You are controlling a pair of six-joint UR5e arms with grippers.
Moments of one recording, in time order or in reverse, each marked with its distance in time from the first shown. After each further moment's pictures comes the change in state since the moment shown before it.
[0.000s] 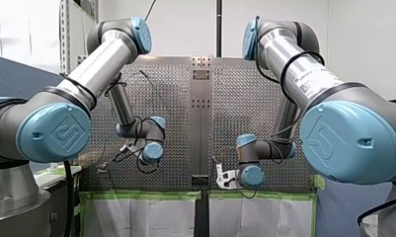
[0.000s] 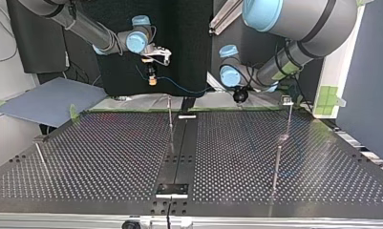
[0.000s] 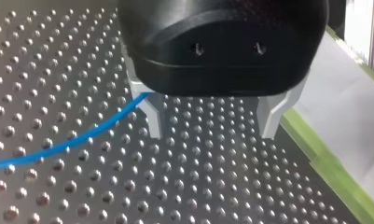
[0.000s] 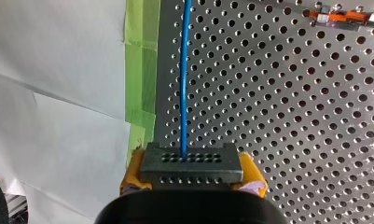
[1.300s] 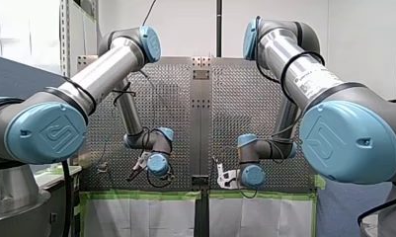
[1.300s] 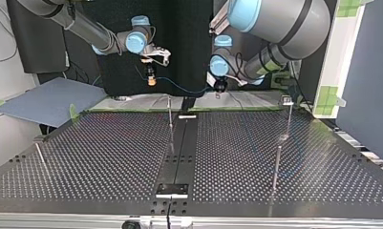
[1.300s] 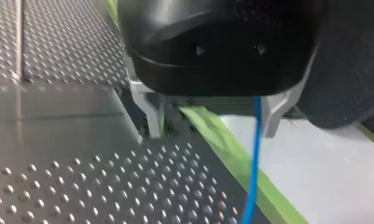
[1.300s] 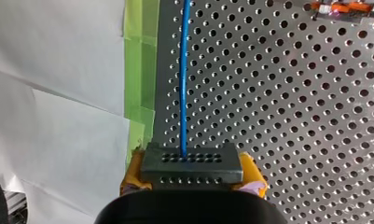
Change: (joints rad) left arm -0.090 -0.089 -0.006 0.026 0.246 -0.199; right arm -0.006 -0.001 -0.001 0.000 0.002 -0.001
